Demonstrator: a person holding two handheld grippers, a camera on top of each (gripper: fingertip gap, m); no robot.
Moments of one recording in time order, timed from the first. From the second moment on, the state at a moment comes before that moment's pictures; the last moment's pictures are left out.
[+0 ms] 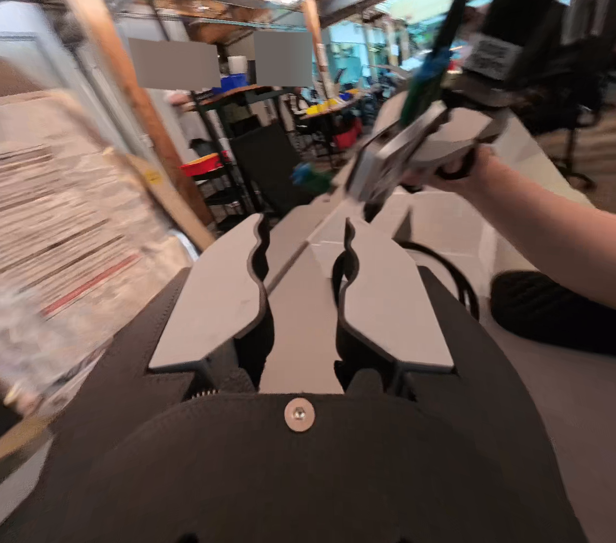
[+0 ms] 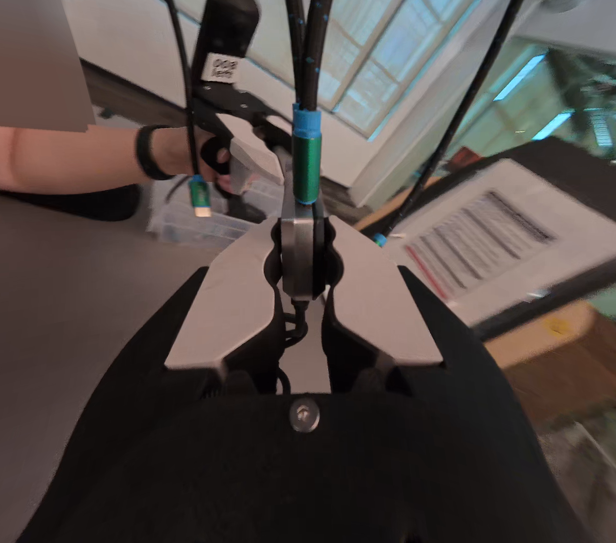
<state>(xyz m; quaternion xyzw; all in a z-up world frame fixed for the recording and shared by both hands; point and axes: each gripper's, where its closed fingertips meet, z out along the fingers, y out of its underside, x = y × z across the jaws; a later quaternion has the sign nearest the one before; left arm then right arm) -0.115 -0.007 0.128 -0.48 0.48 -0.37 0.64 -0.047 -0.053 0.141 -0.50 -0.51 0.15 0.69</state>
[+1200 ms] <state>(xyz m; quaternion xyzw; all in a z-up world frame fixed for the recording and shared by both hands) -0.128 0.023 0.119 -0.51 0.46 -0.36 0.63 0.226 -0.003 -0.031 -0.81 -0.36 -0.07 0.46</state>
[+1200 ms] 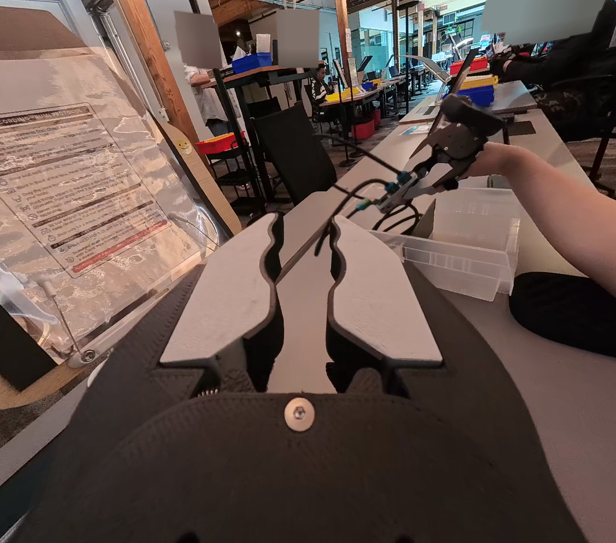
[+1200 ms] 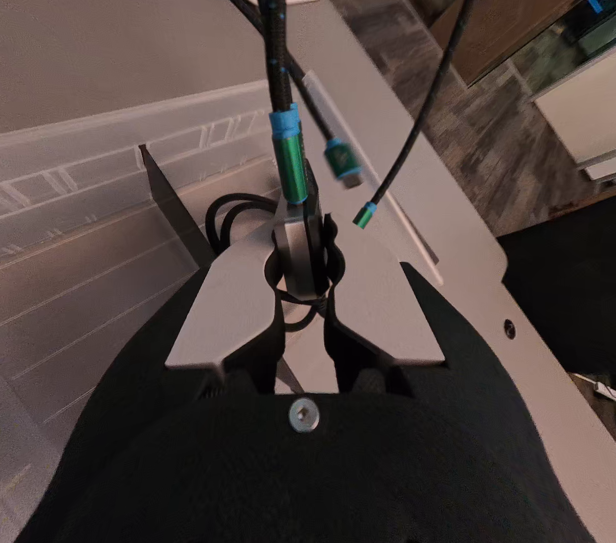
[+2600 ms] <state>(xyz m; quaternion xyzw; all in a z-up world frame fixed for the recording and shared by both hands) 0.062 0.076 -0.028 -0.61 0.50 -0.26 0.55 0.251 -0.014 -0.040 -0.83 -0.25 0.04 0.49</state>
